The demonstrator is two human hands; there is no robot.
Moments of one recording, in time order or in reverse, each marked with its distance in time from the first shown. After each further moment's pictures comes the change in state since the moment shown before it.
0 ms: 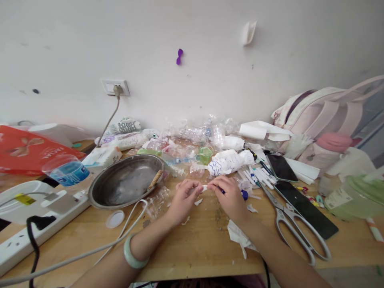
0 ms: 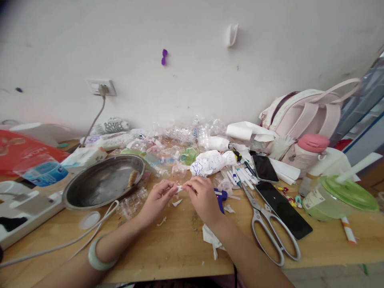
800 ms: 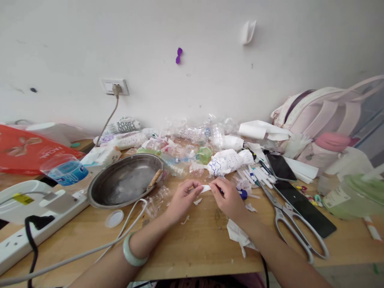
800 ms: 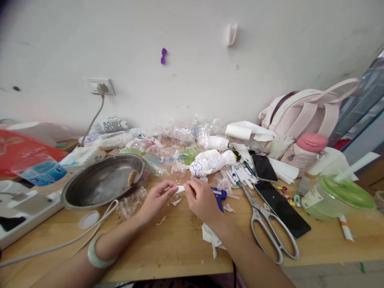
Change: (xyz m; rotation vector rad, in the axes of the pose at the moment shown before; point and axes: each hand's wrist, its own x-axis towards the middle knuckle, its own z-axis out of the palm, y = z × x) left_hand 0.001 -0.007 0.000 -0.074 -0.081 -0.041; right_hand -0.001 -0.002 -0.001 0.044 -0.104 0.048
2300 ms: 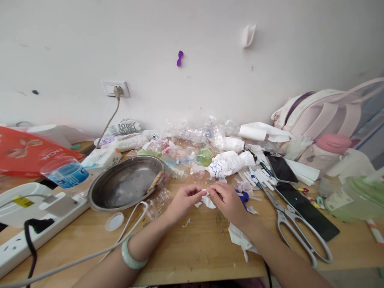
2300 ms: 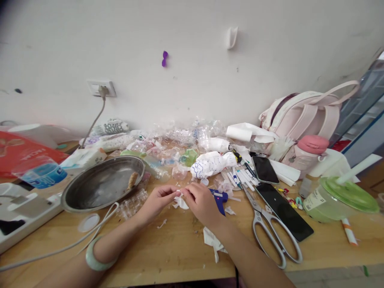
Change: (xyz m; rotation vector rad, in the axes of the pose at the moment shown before) left_hand 0.003 -0.004 -0.002 -0.264 -0.174 -0.181; right_hand -0.003 0.002 0.003 -0.004 -0.062 -0.036
